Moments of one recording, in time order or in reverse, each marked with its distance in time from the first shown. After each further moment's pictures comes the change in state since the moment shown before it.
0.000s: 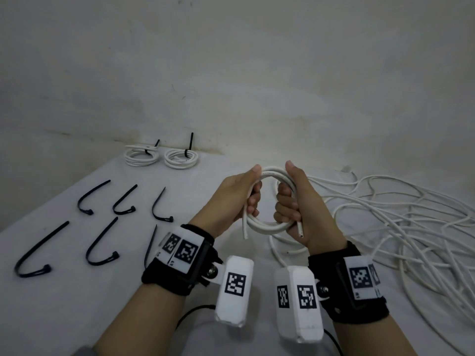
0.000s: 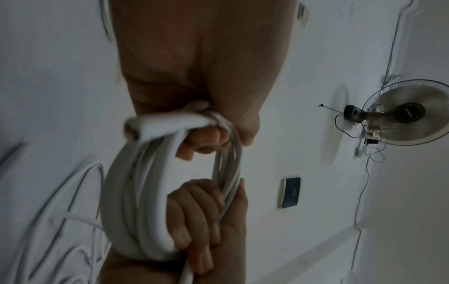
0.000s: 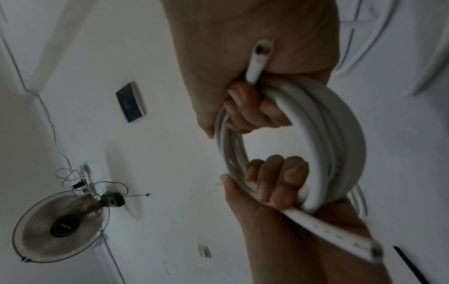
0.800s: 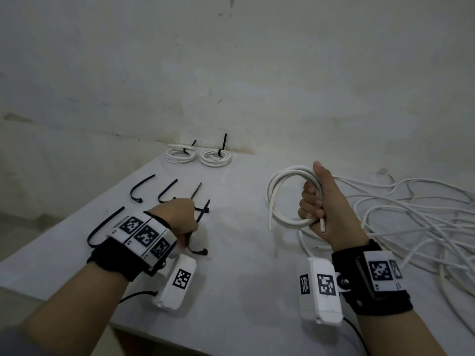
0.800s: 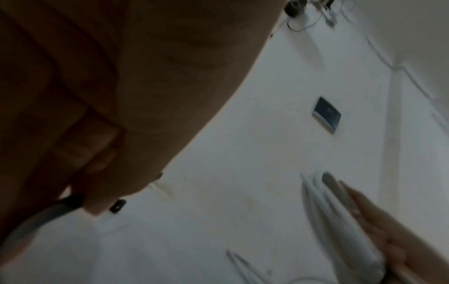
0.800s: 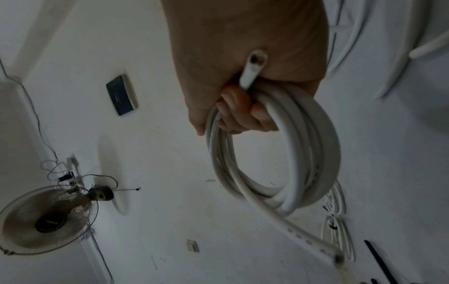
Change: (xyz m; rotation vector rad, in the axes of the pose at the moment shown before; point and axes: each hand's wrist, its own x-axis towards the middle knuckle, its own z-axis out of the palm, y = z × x) left_hand -0.061 0.007 -0.114 1.325 0.046 -0.635; right_hand -0.001 0.012 0.001 0.043 -0.059 0.008
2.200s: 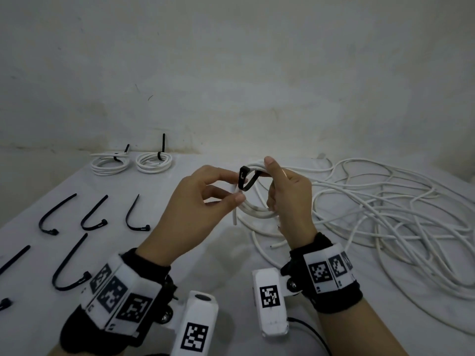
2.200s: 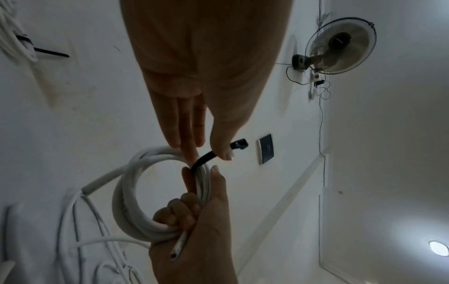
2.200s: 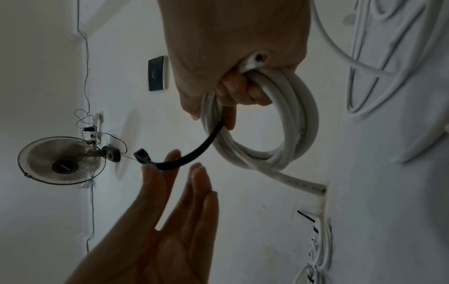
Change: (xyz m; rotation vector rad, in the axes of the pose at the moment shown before) left_hand -0.027 0.105 0.011 -0.974 0.342 0.833; right_hand 0.004 -0.001 -0.008 -0.274 0.406 -0.499
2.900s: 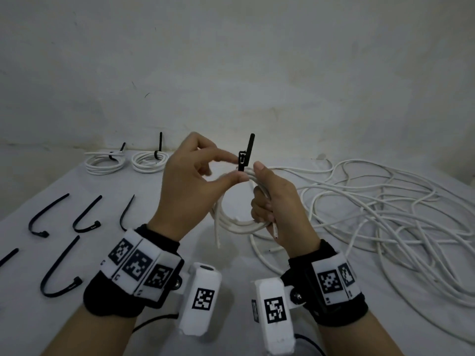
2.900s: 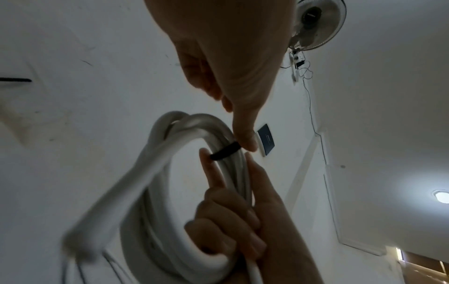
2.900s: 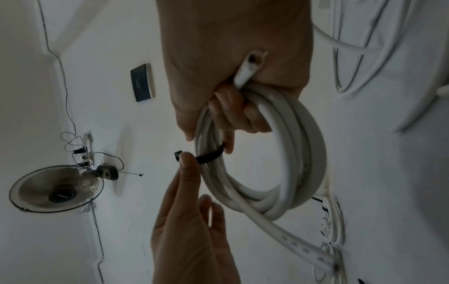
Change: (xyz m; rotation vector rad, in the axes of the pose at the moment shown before) left_hand 0.037 -0.014 -0.004 0.303 0.220 0.365; right_hand -0.005 -0.005 0.002 0.169 -0.318 0.252
